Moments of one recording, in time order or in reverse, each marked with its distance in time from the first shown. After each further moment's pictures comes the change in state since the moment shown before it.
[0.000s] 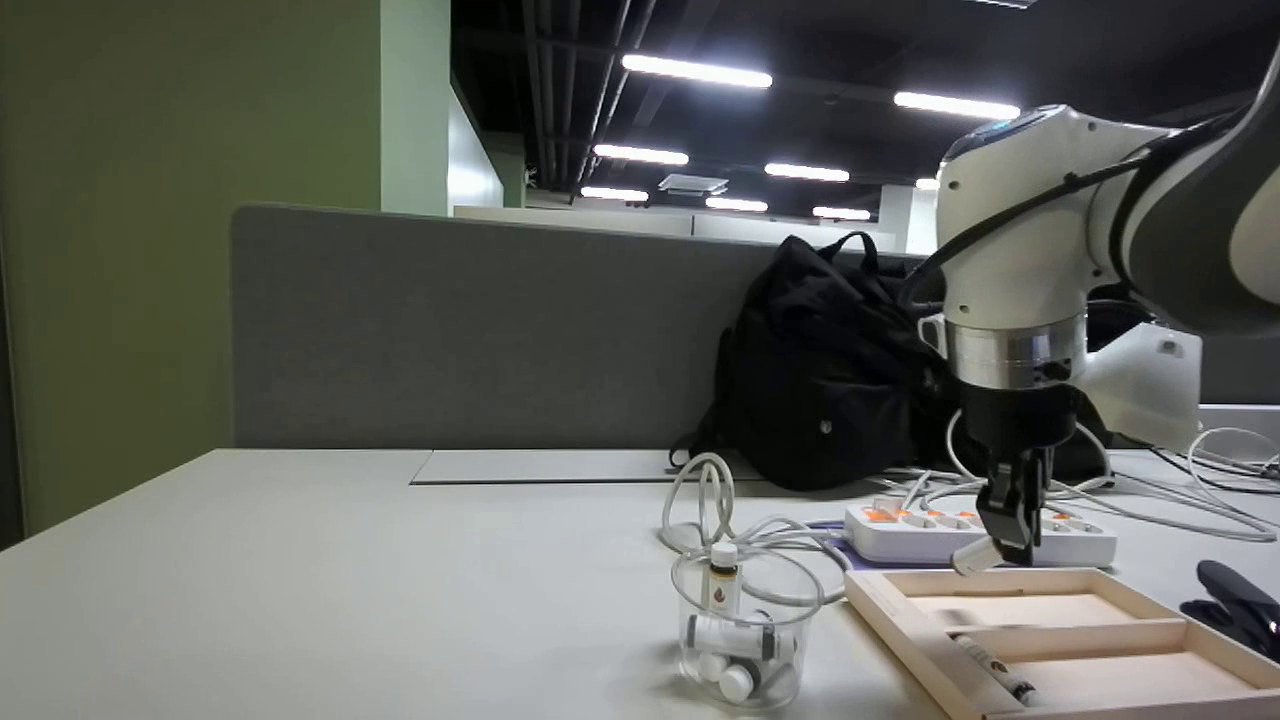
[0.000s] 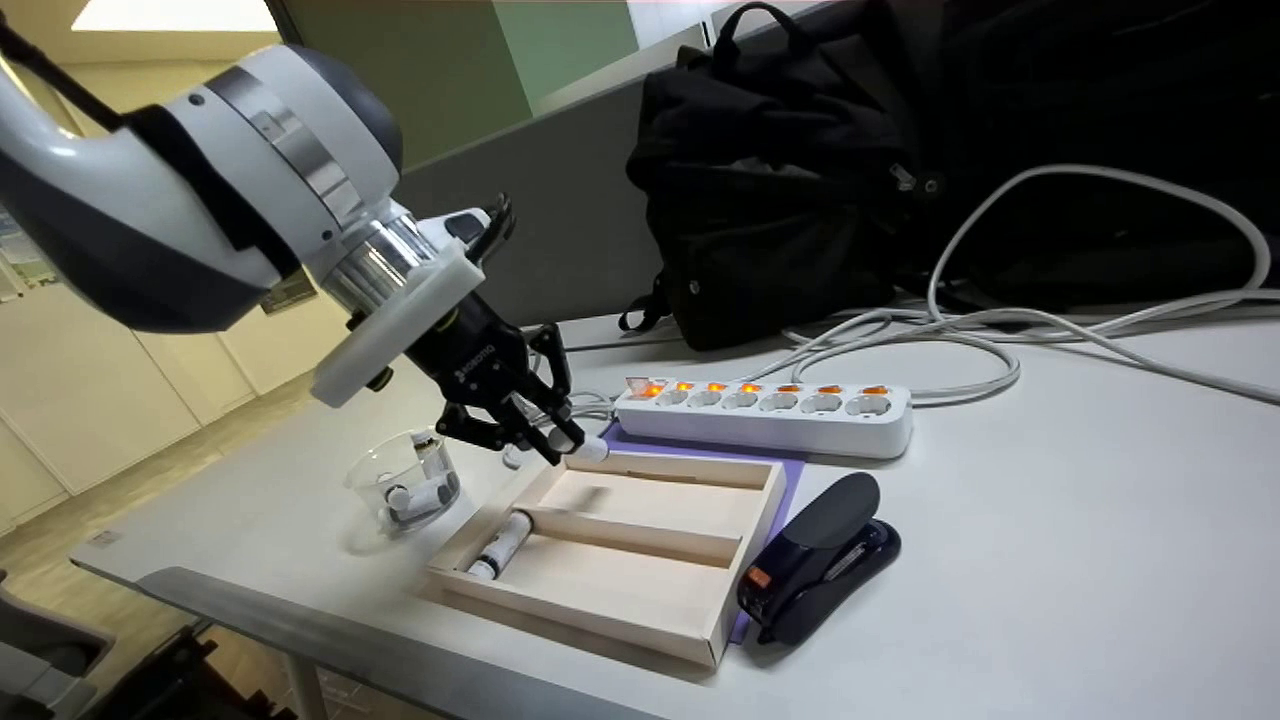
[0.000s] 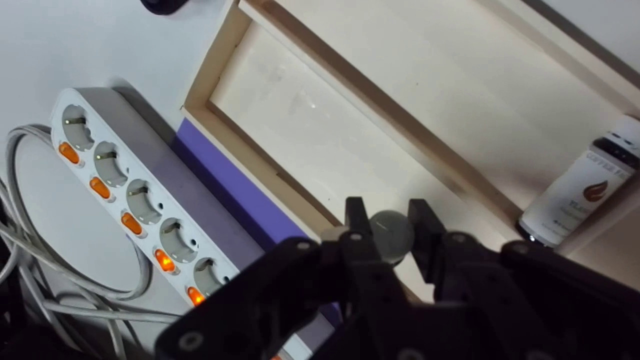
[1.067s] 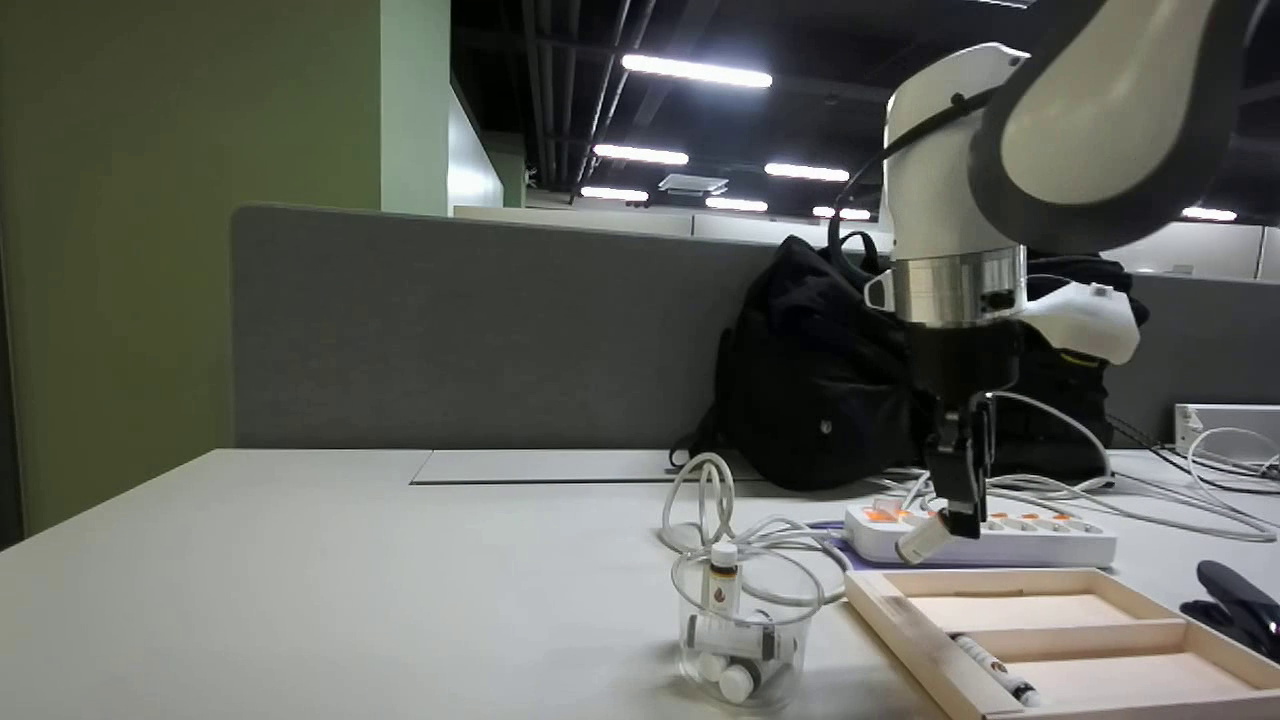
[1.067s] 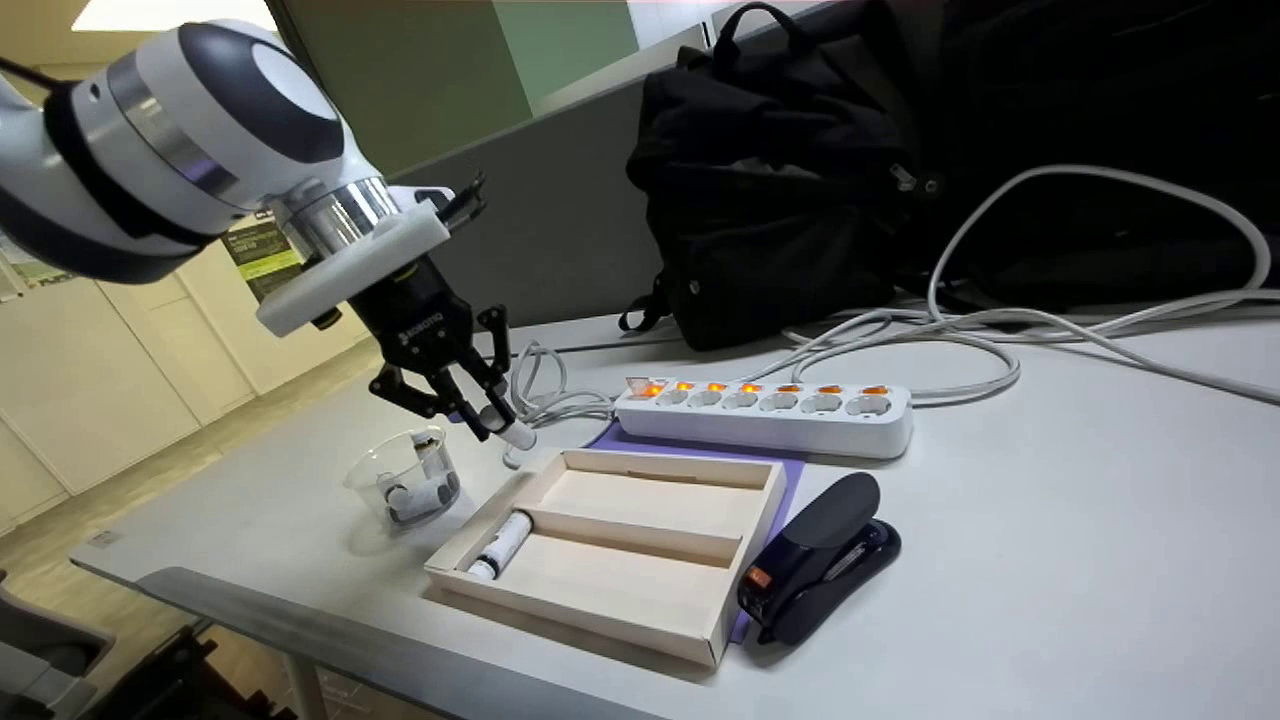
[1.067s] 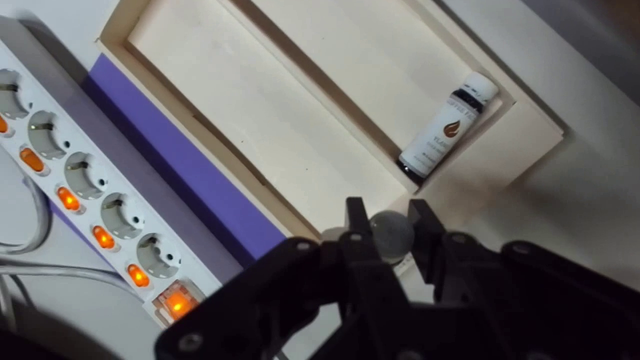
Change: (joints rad) arm 0.046 -0.105 0.125 -0.014 0.649 -0.096 -0.577
